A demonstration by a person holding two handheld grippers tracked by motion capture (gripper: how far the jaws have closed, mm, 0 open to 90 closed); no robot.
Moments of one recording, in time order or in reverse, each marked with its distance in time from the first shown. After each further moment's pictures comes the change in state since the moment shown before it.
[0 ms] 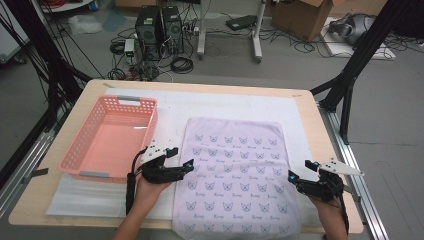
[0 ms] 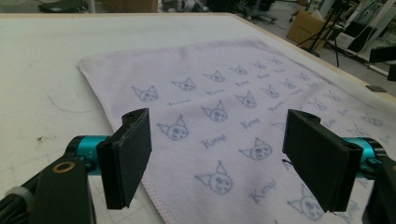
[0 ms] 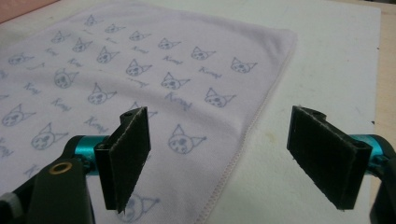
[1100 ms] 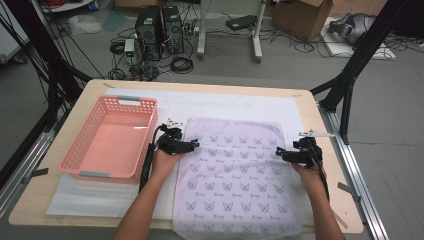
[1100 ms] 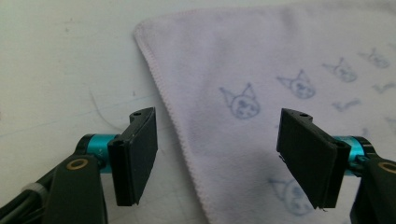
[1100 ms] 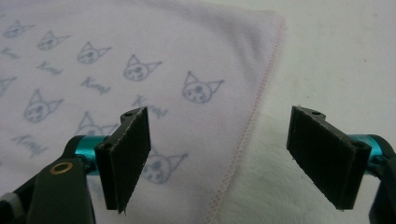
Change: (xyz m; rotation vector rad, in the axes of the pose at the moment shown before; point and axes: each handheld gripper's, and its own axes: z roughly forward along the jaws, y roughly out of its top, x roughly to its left) left arm 0.048 0.018 0.090 0.249 0.235 -0.051; right arm -0.037 0.040 0.093 0.187 -0.061 0.094
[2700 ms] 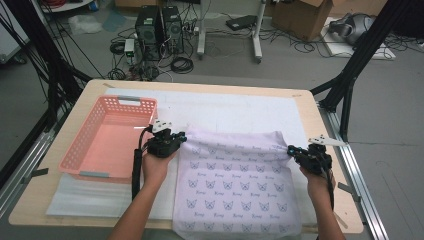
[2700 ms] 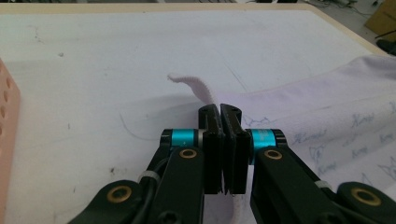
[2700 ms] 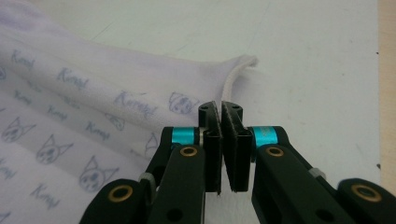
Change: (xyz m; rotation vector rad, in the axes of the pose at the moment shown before) left arm -0.016 0.006 -0.071 -0.149 -0.009 -0.038; right arm 0.015 -0.011 -0.046 -0.106 0.019 -0.002
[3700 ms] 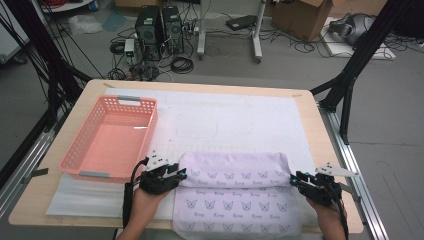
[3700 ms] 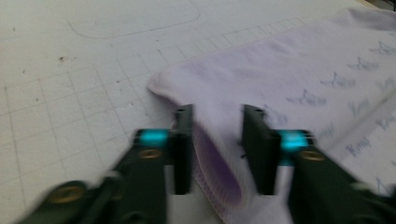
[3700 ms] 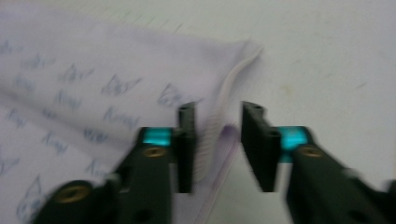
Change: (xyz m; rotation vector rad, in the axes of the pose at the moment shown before) left arm -0.020 -0.059 -0.042 0.107 -0.092 0.045; right arm 0.020 -0.052 -0.047 0.045 0.032 -0.003
